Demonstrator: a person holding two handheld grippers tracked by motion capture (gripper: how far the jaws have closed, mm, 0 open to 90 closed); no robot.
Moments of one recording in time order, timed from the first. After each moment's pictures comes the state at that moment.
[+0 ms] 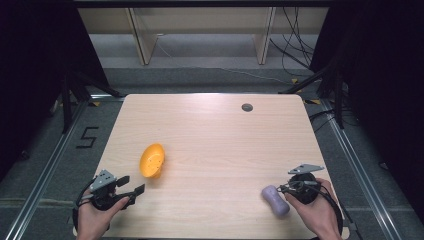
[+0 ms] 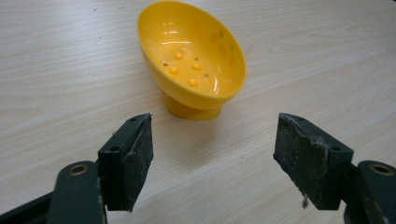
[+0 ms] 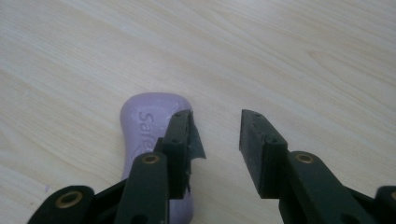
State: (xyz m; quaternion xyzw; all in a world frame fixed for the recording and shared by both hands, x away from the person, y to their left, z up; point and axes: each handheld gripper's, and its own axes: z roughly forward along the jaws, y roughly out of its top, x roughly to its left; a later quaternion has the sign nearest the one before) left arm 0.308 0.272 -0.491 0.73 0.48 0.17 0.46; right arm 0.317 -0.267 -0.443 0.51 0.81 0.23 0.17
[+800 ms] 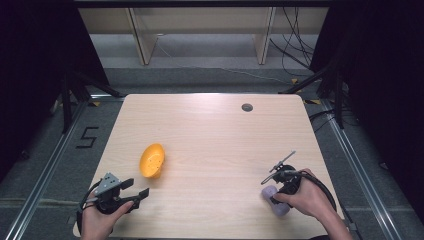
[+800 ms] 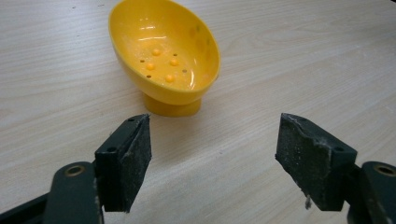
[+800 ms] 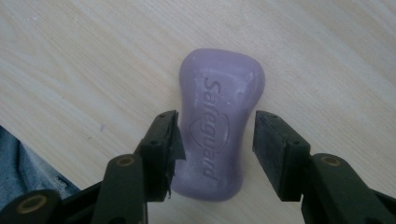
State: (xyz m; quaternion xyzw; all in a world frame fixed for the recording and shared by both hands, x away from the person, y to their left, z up) left arm 0.302 0.261 -0.492 0.74 0.47 0.17 0.46; right arm 0.351 -0.235 -0.442 0.45 0.89 0.10 0.01
